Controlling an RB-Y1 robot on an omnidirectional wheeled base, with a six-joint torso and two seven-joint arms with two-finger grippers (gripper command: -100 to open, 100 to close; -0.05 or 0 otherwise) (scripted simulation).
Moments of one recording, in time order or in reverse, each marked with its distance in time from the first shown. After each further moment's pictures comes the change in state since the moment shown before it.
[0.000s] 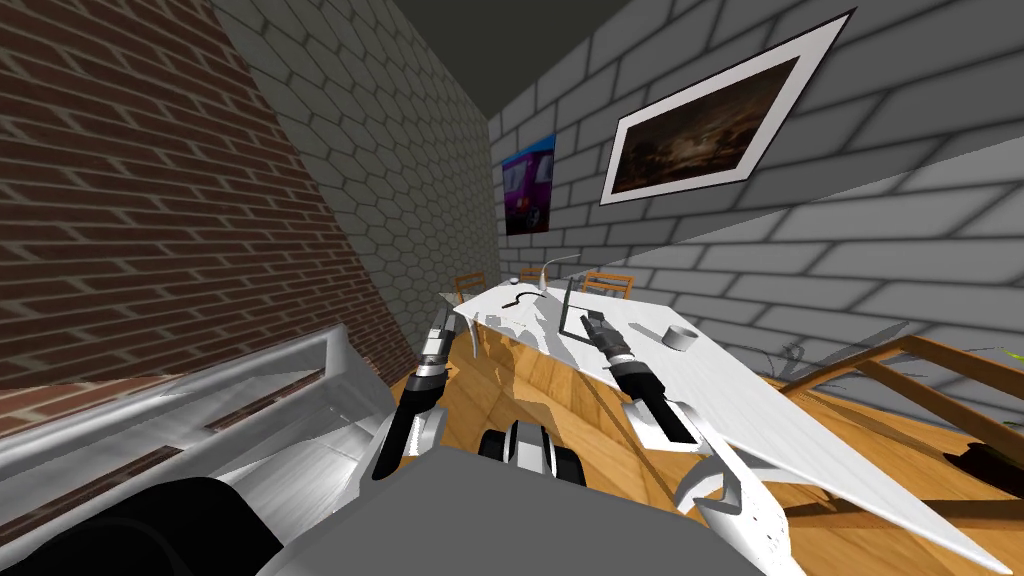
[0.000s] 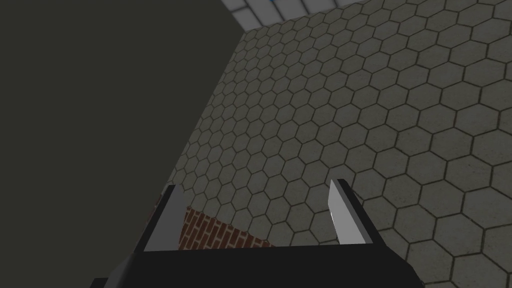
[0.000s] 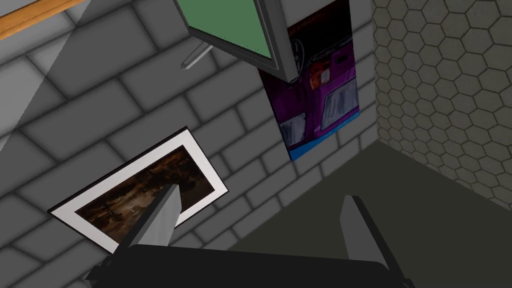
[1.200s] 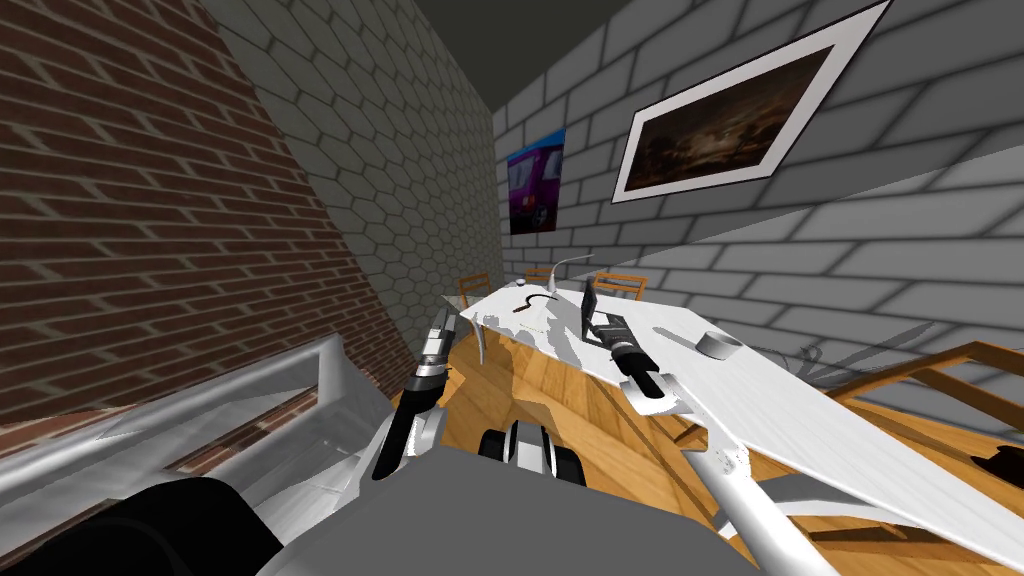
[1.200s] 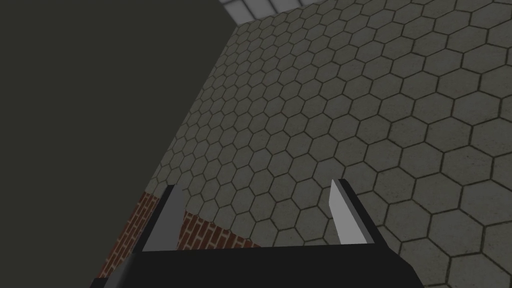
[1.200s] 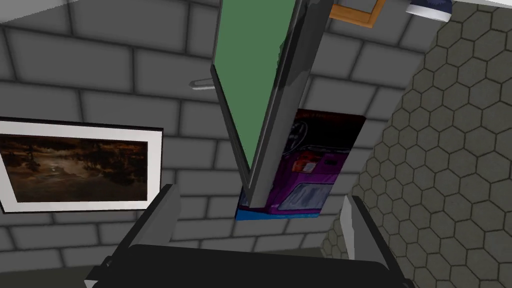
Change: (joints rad) left arm 0.000 0.000 0.000 0.000 0.000 0.000 0.000; right arm -0.183 -0.120 -0.011 0.199 0.153 0.248 0.293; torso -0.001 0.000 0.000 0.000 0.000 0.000
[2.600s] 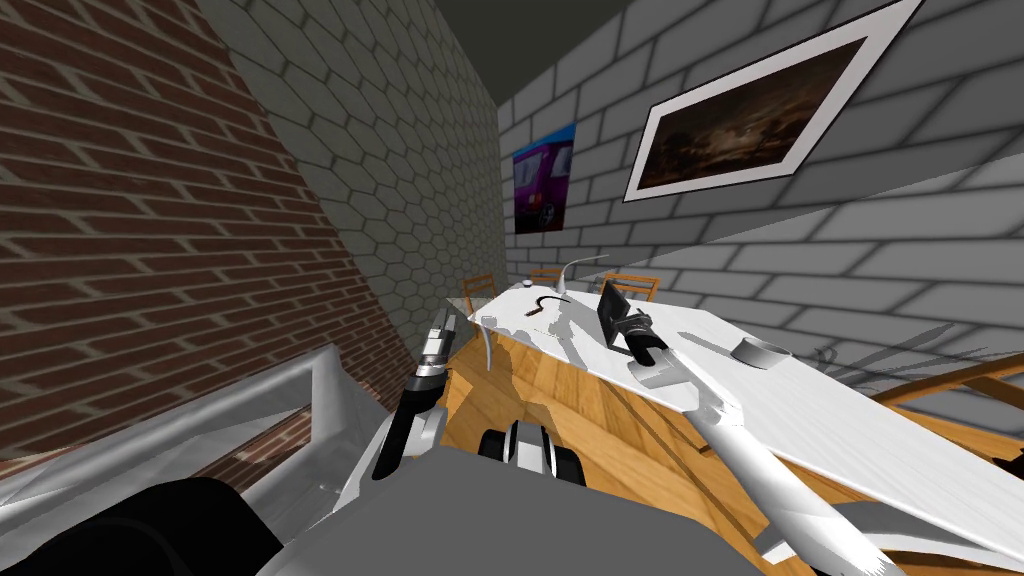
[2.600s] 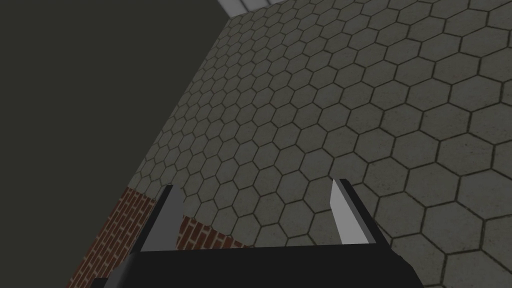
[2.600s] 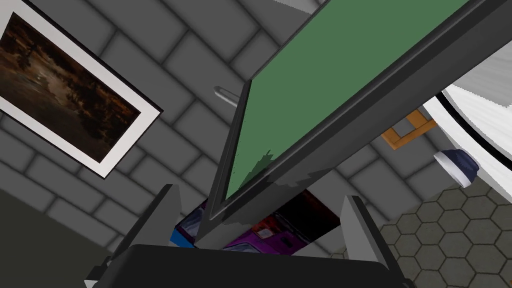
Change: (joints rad) left arm 0.000 0.000 0.000 0.000 0.000 0.000 0.000; right arm -0.183 -0.150 -0.010 0.193 0.136 0.248 0.278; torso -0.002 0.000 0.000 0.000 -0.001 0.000
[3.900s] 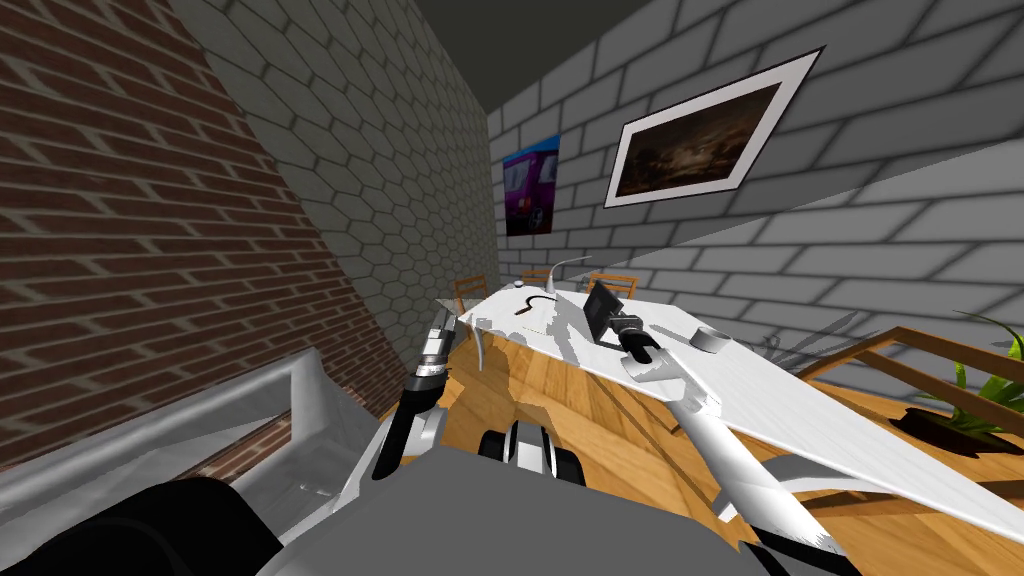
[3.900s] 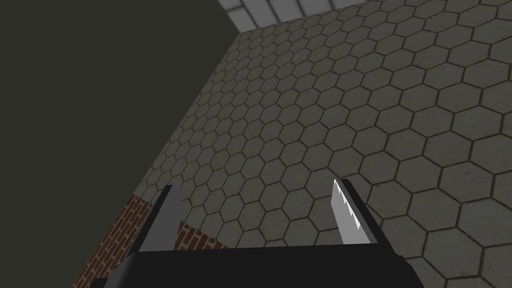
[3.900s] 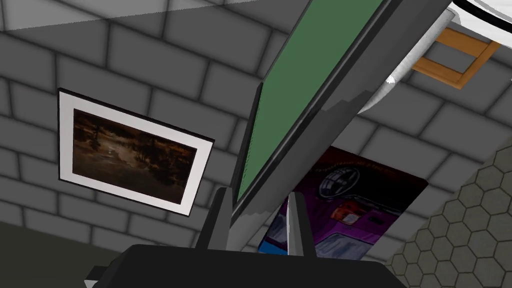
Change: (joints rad) left arm 0.000 0.000 0.000 0.000 0.000 0.000 0.000; right arm -0.055 0.119 -0.089 0.113 -0.064 -0.171 -0.225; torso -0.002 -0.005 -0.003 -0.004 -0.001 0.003
